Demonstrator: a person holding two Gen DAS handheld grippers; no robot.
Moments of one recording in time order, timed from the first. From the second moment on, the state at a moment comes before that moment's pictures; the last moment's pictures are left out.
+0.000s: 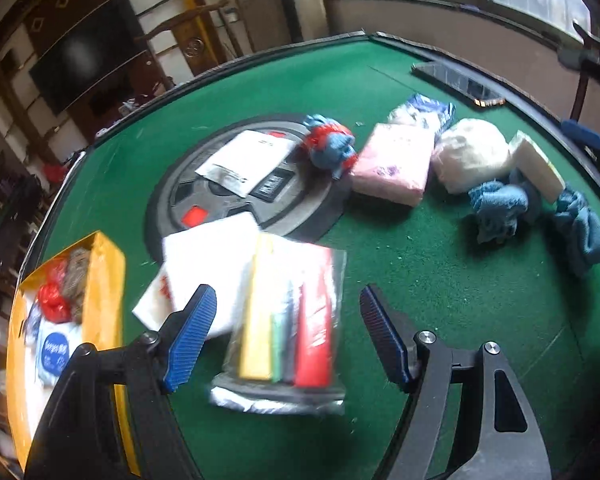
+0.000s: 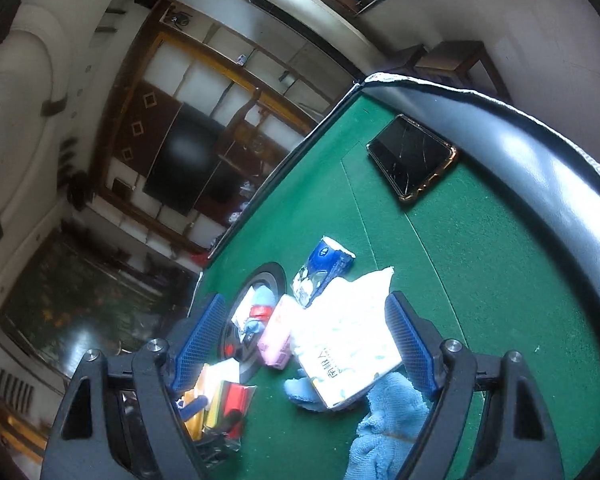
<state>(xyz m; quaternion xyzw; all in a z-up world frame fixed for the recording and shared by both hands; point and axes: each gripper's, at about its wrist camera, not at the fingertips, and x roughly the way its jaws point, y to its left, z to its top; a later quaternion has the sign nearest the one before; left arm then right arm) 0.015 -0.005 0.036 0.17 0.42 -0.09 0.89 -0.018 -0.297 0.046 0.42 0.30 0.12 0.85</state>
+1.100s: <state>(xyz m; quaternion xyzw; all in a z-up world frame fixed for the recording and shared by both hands) -0.085 0.096 0.090 -0.06 0.38 -0.16 0.91 0.009 -0.267 0.026 0.33 0.41 0.05 0.85</state>
